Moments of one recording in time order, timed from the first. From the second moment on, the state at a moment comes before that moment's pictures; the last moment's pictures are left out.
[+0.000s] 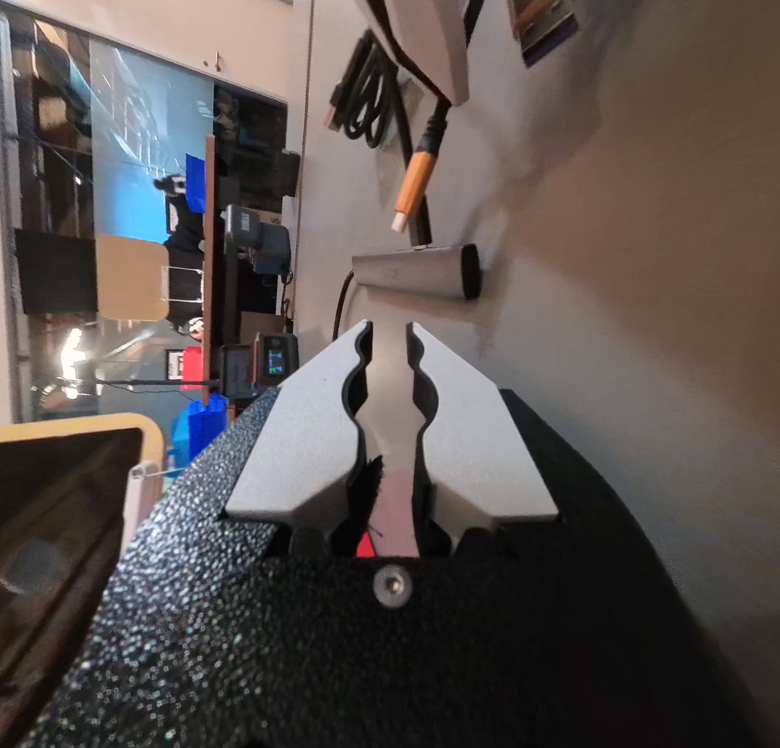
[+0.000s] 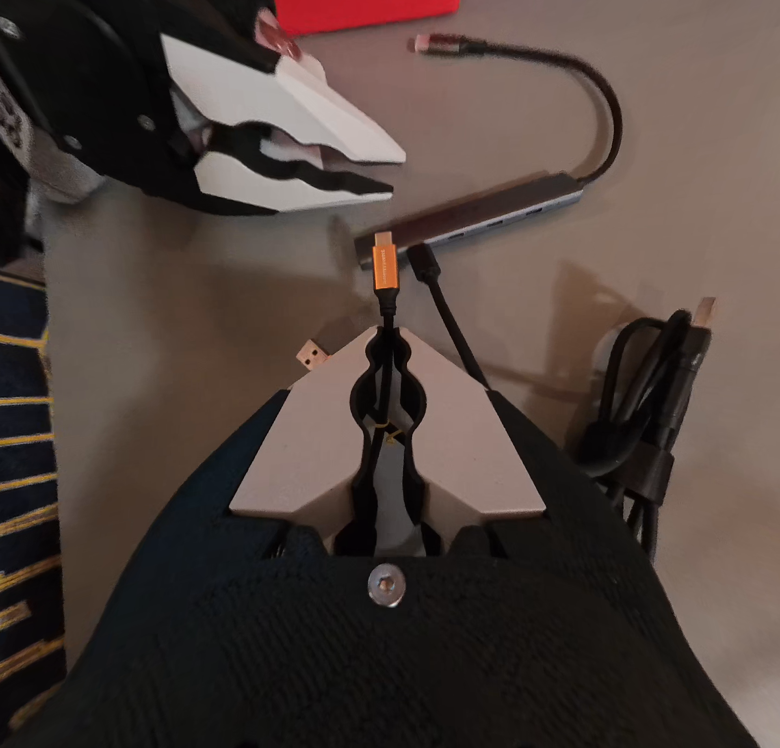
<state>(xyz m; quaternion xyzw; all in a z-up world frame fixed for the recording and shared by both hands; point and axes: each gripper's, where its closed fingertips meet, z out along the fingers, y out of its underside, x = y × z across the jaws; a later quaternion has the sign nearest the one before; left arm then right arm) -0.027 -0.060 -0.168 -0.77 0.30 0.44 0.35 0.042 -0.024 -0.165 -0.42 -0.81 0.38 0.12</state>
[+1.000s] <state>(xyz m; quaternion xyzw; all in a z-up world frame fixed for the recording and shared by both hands) 0.003 -0.060 -0.156 -0.78 0.30 0.32 0.45 0.015 0.007 -0.140 -0.31 -0.82 0.35 0.34</state>
